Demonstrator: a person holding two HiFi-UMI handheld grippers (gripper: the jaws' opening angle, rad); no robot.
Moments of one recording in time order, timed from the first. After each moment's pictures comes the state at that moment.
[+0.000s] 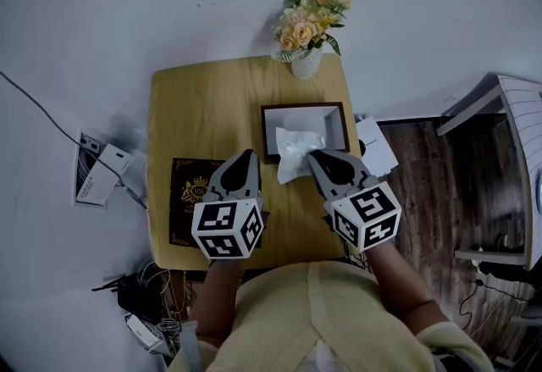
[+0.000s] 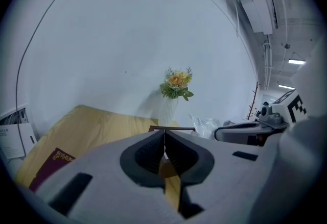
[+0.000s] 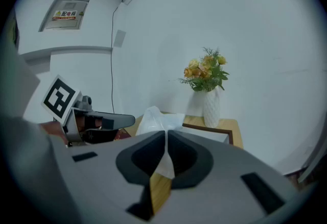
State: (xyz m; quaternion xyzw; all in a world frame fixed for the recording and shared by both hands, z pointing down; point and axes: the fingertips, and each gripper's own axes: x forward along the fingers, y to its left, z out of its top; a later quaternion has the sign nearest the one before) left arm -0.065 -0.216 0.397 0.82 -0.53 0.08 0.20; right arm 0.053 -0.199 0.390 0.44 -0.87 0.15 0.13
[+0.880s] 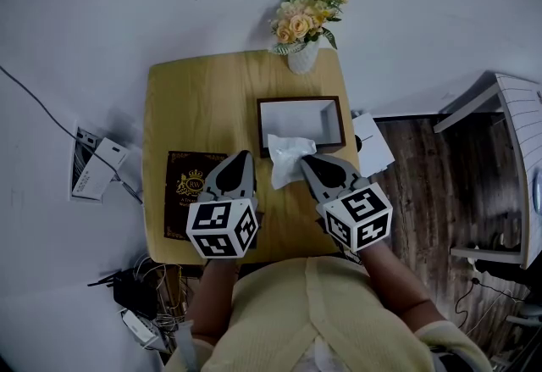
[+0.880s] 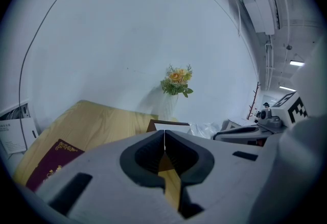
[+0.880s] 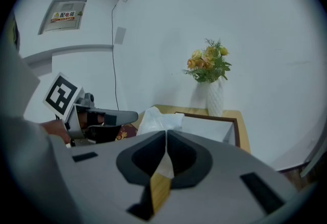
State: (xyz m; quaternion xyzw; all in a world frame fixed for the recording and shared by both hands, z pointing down) left arm -0.067 -0.201 0.407 0.81 -0.54 0.08 0.21; right arm 0.045 -0.180 0.408 0.42 -0.87 0.18 0.15
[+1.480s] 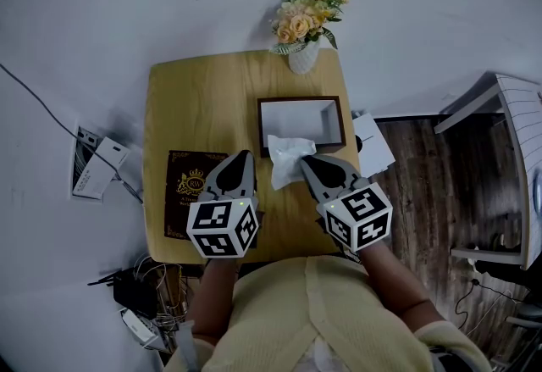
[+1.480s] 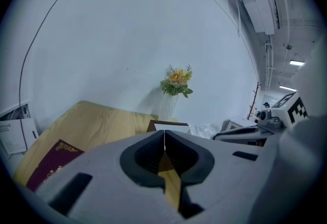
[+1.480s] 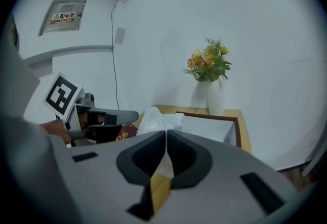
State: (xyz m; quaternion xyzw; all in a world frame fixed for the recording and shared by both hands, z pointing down) left arm -0.067 -0.200 0.407 0.81 -0.54 0.08 0.21; right arm 0.045 -0.179 0.408 0.42 -0.88 0.18 0.15
